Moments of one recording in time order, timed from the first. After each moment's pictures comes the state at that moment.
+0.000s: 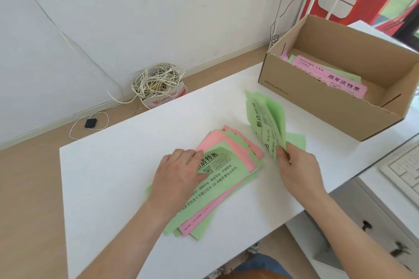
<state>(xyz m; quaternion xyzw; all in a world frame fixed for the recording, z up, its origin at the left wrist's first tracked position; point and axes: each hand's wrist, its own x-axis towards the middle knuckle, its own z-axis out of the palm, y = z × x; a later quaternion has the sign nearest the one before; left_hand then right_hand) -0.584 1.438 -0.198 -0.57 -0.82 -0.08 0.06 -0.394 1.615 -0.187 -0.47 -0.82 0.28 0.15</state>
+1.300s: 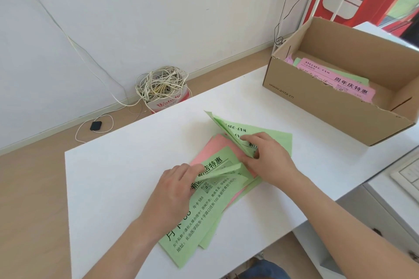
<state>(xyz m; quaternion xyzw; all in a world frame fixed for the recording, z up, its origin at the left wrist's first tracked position) -0.586 1.409 -0.199 -0.57 -0.79 -0.20 -0.06 -0.451 1.623 -0.195 -0.35 -0.88 0.31 0.02</state>
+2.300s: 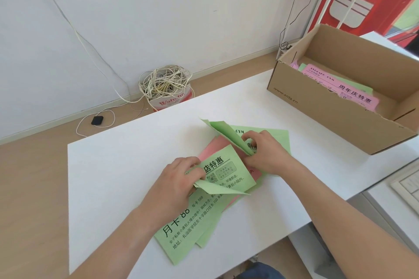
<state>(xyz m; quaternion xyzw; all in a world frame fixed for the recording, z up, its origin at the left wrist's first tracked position) -0.597 1.412 -0.199 -0.61 -0.77 -0.17 -0.07 -0.474 1.643 -0.196 -0.35 -0.87 0.34 -0.06</state>
